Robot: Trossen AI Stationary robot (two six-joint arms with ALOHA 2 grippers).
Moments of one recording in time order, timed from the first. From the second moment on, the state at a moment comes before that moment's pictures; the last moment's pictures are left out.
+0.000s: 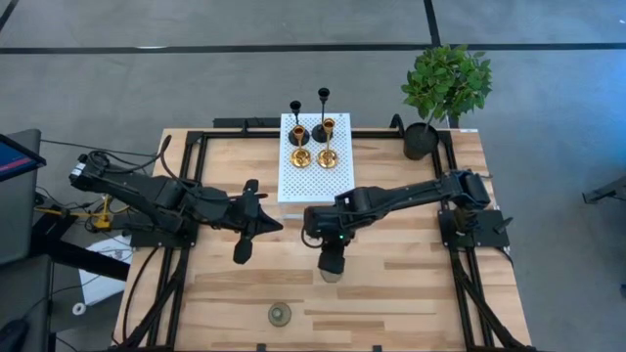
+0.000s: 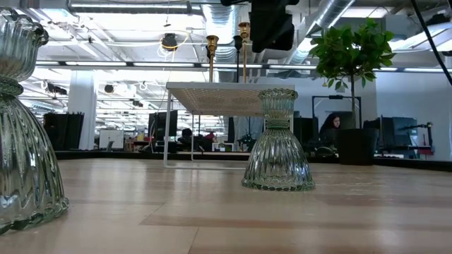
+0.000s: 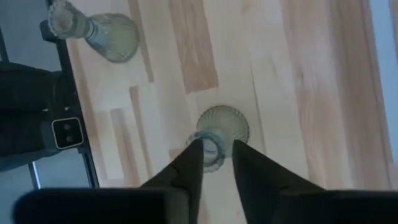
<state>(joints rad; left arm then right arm) -0.36 0.95 1.10 -0.40 -0.26 -0.19 0.19 1.94 1.80 -1.08 -0.17 0.44</state>
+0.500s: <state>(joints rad) -0.36 0.95 1.10 -0.40 -0.26 -0.19 0.26 2.09 1.79 -1.15 -0.18 0.38</state>
